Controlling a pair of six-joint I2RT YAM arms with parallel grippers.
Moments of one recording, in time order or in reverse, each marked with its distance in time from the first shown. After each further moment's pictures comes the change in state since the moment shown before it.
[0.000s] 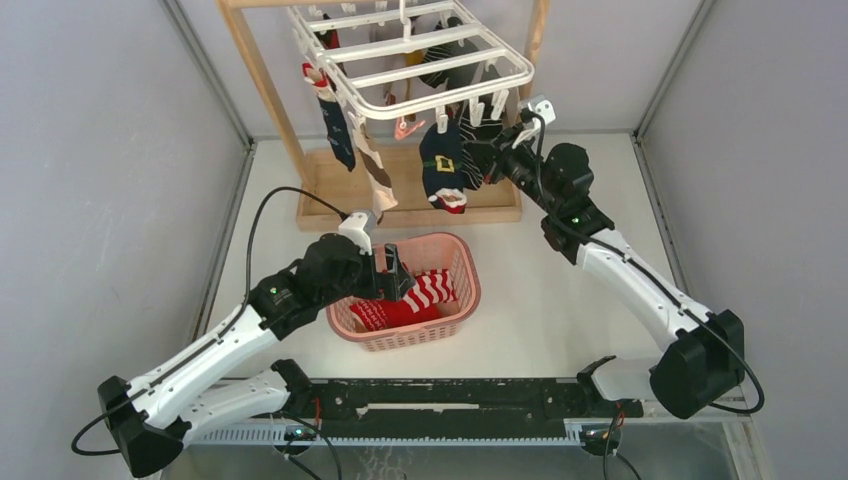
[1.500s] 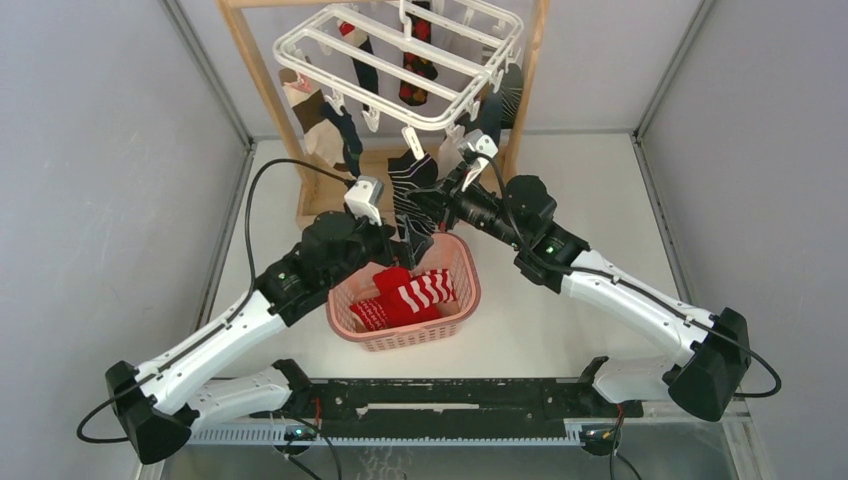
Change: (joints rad) left arm 0.000 0.095 0.103 0.281 -0.019 0.120; right arm 0.353 -0.047 0.000 -0.084 0.068 -0.012
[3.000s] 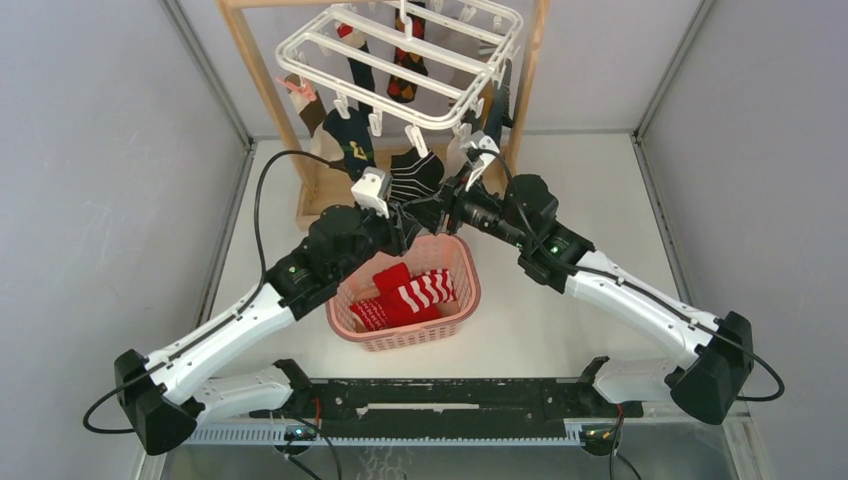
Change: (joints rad) left arm -0.001 0.066 0.013 0.129 -0.048 0.111; right arm -0.009 -0.009 0.000 -0.054 -0.060 0.119
